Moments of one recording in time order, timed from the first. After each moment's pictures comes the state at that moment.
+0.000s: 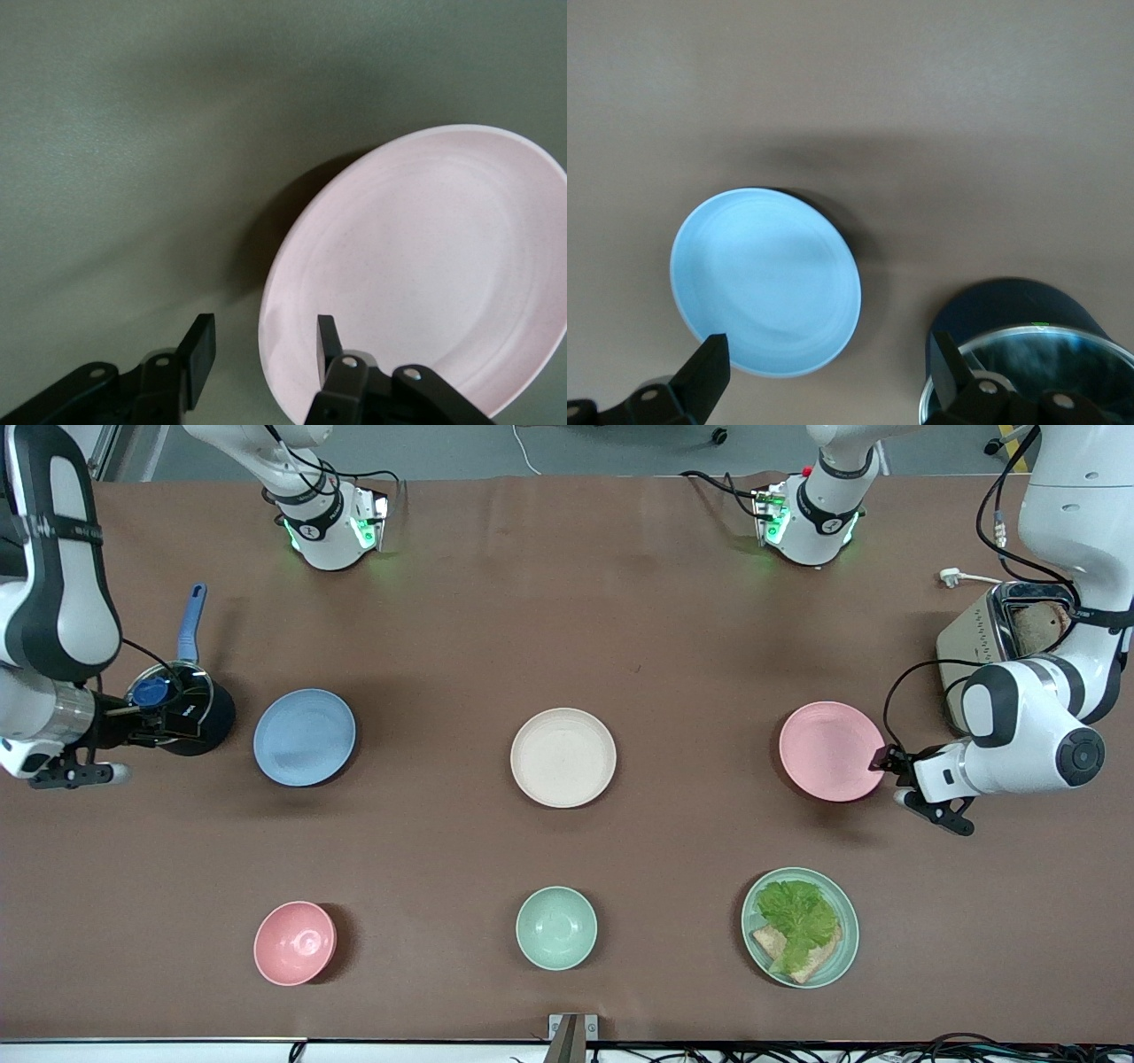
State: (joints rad) left arm 0.25 0.53 -0.15 -1.90 -0.04 2.17 0.61; right arm -0.10 0.25 -0.15 -1.97 0.19 2.01 -0.43
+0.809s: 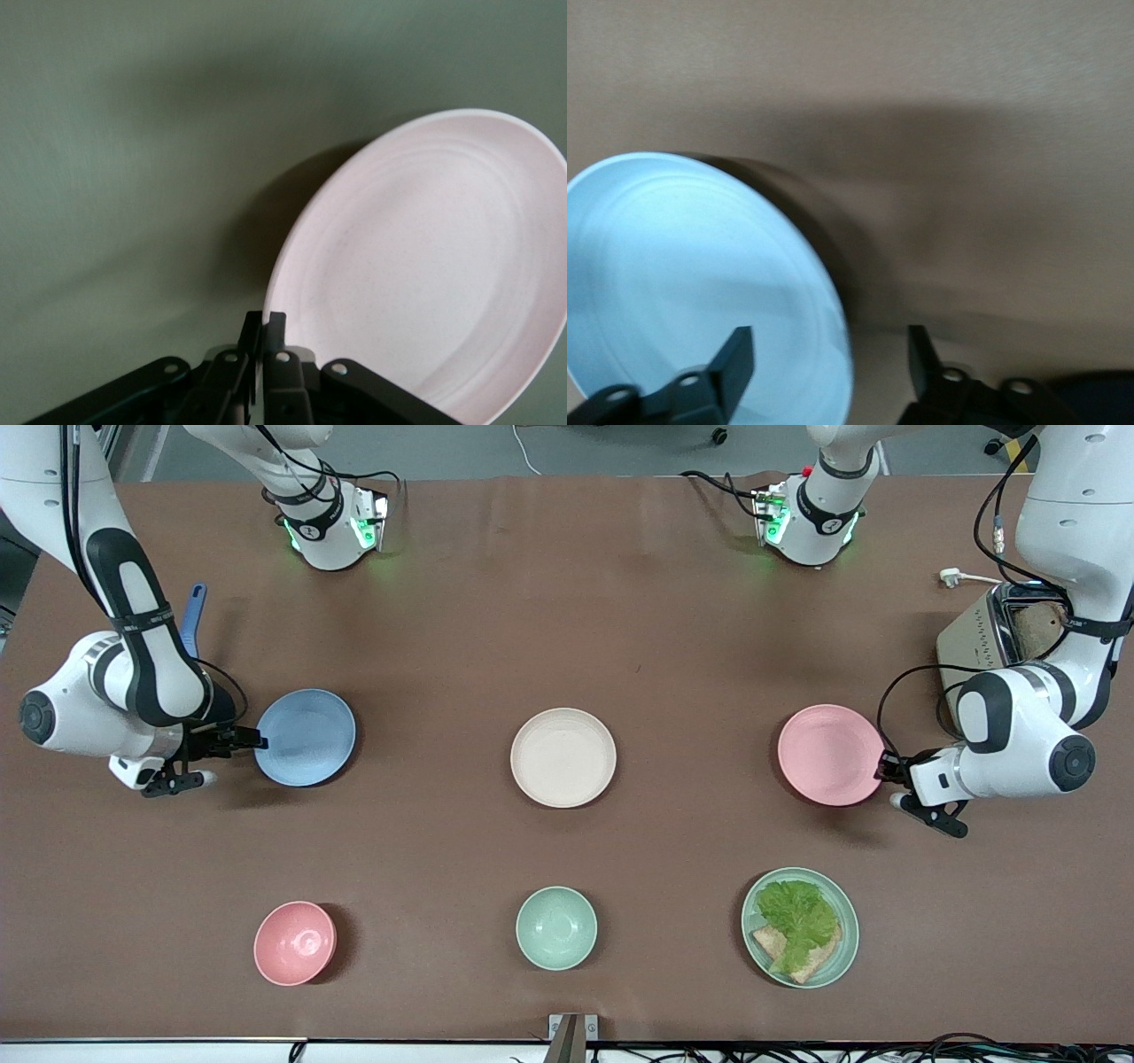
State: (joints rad) left arm 0.26 0.52 -0.19 -1.86 -0.10 2.18 0.59; right arm -0.09 0.41 -0.14 -2.14 0.36 2.26 -0.62
